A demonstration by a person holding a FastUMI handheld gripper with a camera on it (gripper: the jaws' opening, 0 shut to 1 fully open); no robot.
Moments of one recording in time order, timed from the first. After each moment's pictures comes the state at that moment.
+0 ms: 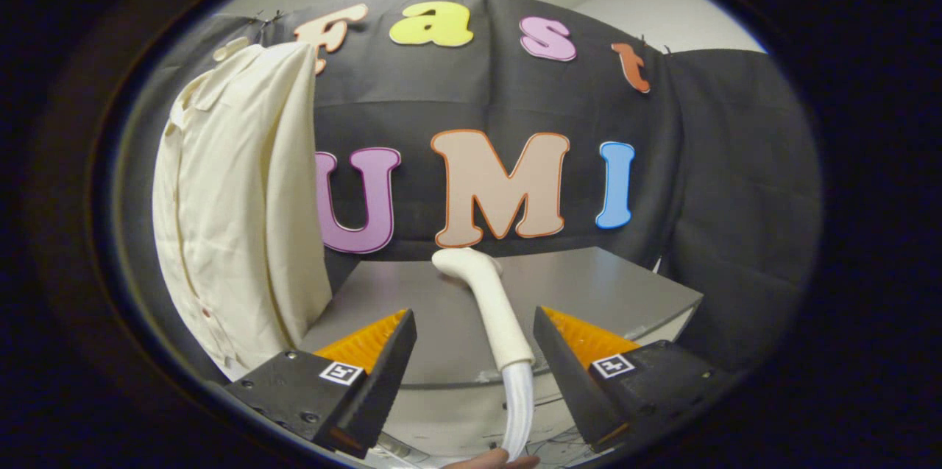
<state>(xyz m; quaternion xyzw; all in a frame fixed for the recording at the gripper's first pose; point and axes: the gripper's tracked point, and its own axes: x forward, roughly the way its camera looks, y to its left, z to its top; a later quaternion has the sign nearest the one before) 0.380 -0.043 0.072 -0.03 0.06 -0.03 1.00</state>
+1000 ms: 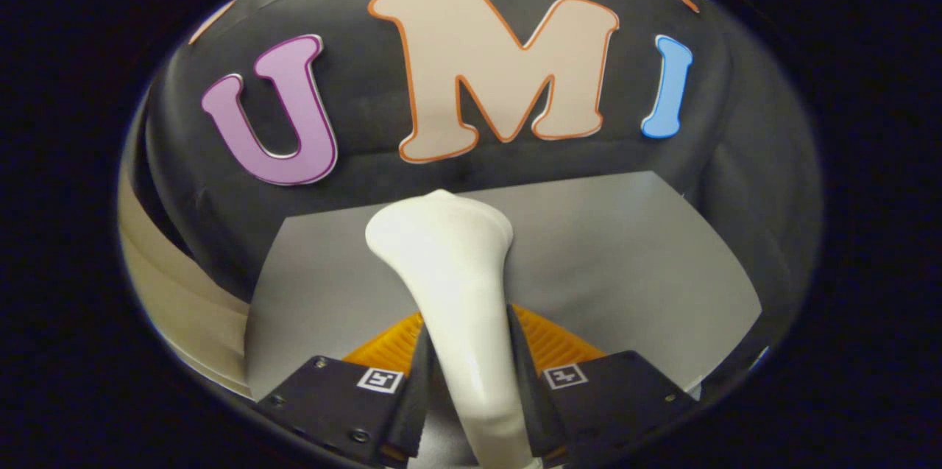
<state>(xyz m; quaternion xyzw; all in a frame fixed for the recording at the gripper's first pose) 0.520 -0.065 0.009 -0.01 0.33 -0.05 0.94</state>
